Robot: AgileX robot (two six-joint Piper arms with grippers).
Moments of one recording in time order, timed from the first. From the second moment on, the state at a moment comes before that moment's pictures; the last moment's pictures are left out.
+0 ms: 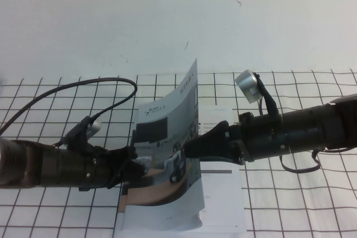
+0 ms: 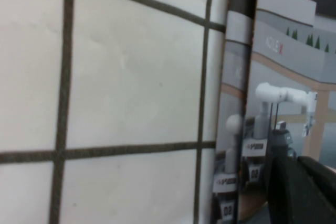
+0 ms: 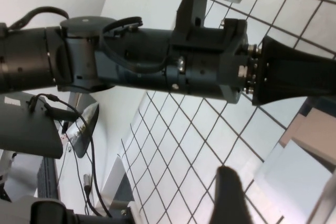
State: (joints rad) right arm 0.34 1.89 -1.00 1.62 1.07 -1.22; left arm -0.14 1.91 -0.77 -1.65 0.65 1.13
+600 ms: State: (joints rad) right arm 0.34 1.83 -1.00 1.60 1.07 -1.23; left arm -0.14 1.91 -0.77 -1.65 0.65 1.13
